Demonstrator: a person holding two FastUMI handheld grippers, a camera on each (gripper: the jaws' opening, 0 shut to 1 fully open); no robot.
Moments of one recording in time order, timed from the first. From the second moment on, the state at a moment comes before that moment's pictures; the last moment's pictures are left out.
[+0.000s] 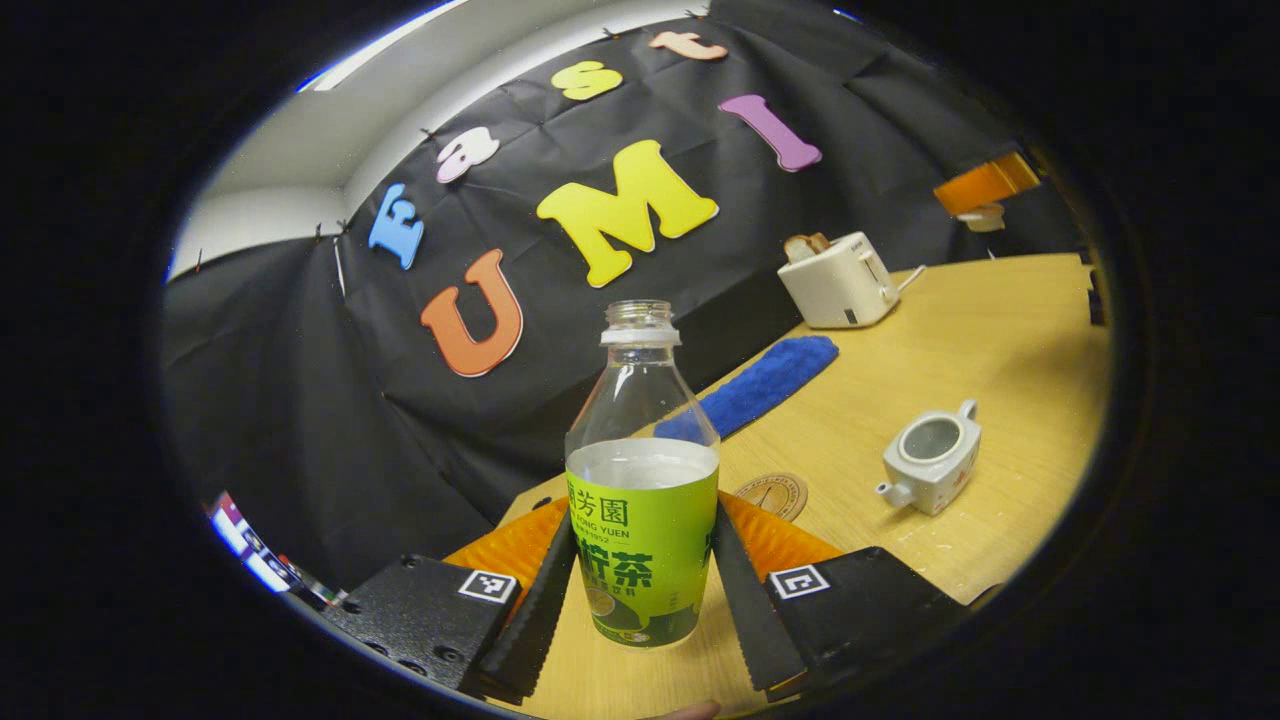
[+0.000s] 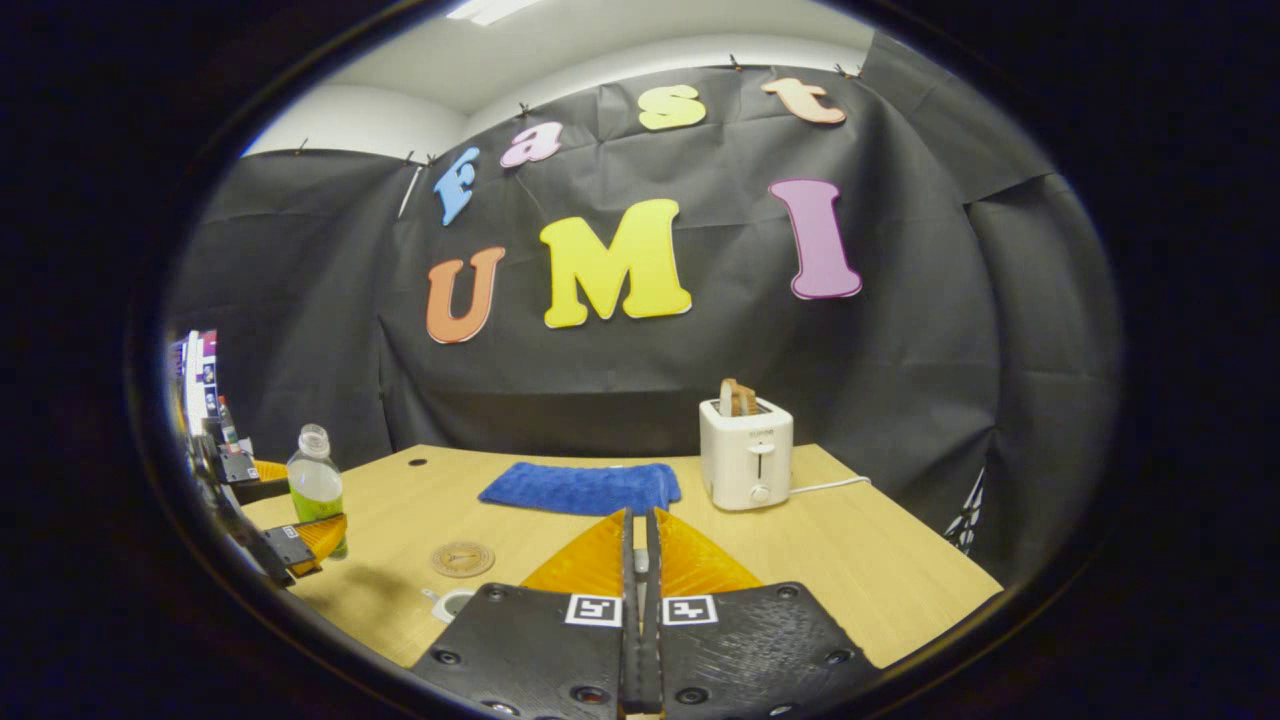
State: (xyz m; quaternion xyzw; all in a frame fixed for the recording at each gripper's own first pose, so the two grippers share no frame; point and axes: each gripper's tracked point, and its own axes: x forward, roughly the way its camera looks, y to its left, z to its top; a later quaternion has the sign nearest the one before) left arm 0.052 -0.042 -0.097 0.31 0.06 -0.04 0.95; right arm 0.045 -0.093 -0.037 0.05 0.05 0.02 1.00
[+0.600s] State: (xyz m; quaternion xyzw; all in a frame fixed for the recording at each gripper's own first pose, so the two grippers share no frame) left arm 0.063 -0.059 -0.112 0.57 0.09 -0.05 0.82; right arm 0.050 -0.113 -0.049 0.06 0.07 0.01 1.00
